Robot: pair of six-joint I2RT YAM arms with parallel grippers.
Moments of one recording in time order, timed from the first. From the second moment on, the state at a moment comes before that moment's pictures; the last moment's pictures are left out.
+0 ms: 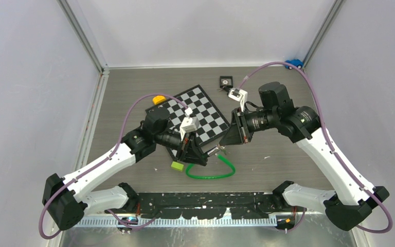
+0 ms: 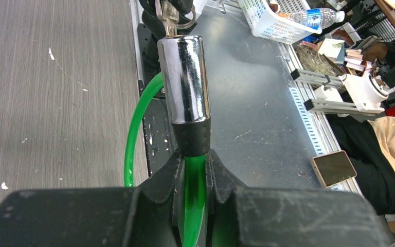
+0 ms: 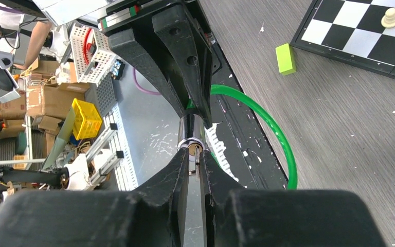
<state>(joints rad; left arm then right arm) -0.76 1.09 0.86 -0.12 1.09 -0.13 0.58 1.11 1.38 -0.93 -0.82 0.28</state>
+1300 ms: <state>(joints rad) -0.77 1.09 0.87 -0.06 1.13 -0.14 0.59 0.78 1.03 -0.52 -0.96 -0.29</state>
